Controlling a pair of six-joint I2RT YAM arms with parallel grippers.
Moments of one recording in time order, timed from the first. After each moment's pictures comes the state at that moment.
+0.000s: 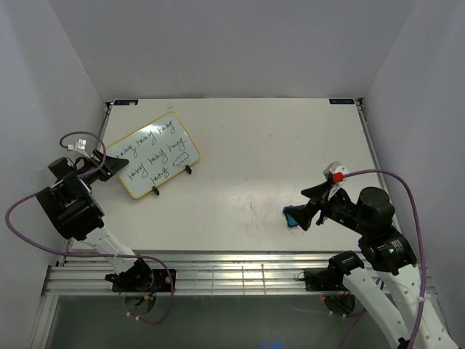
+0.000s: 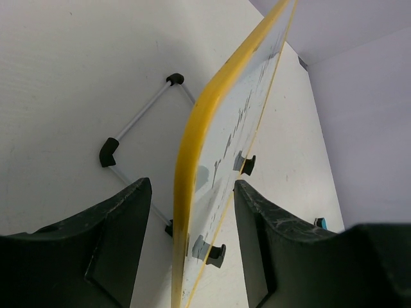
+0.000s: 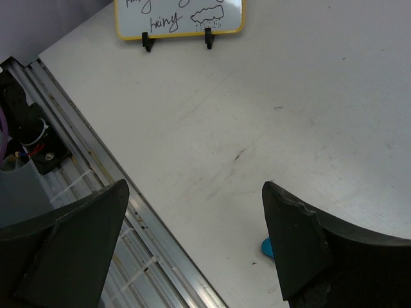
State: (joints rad) left arm 0.69 1.83 0.90 0.35 1.19 -0.34; right arm 0.41 0.41 0.71 -0.53 -0.52 0.10
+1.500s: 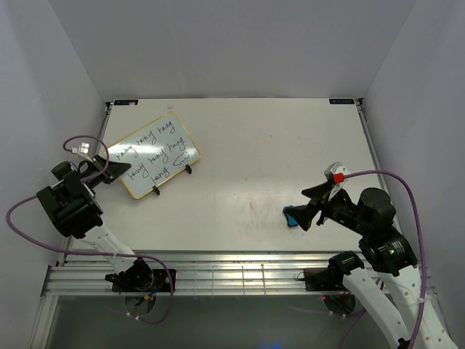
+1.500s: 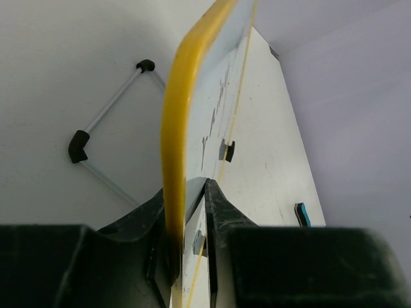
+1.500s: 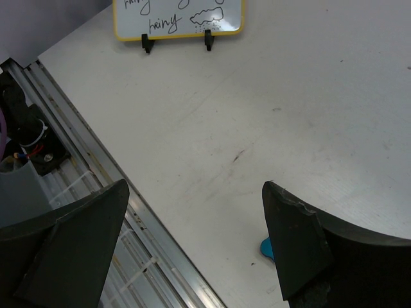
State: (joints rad) left arm 0.69 1.86 0.83 0.50 1.27 -0.42; right arm 0.41 0.40 0.71 -0.53 -0.52 0.10
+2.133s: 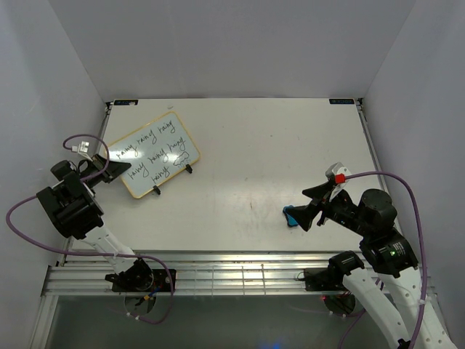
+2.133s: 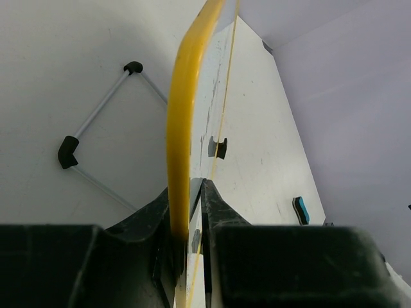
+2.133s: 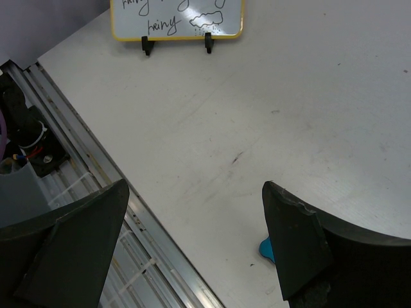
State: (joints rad) left arm 0.69 1.85 0.84 0.52 1.32 -0.44; right arm 0.41 0.39 0.71 -0.53 -0.51 0.10
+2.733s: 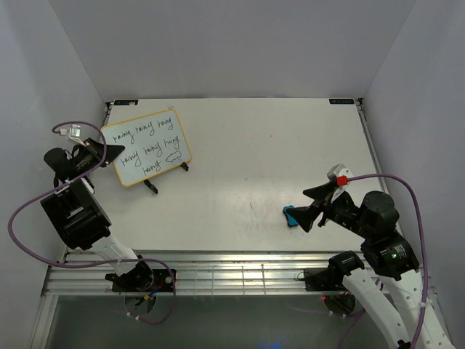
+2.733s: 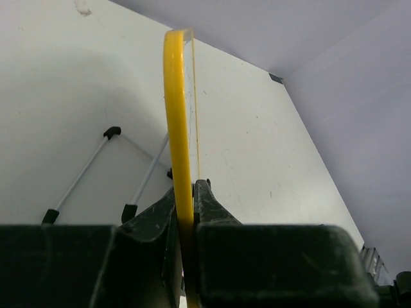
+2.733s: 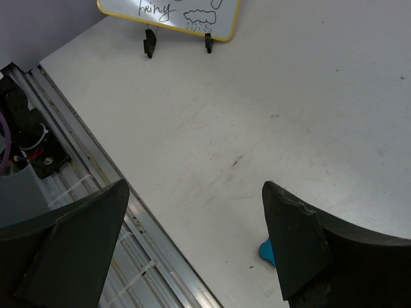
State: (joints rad) left arm 0.66 1.71 0.86 0.71 1.23 -0.59; right arm 0.41 0.37 0.71 -0.53 -0.51 0.10
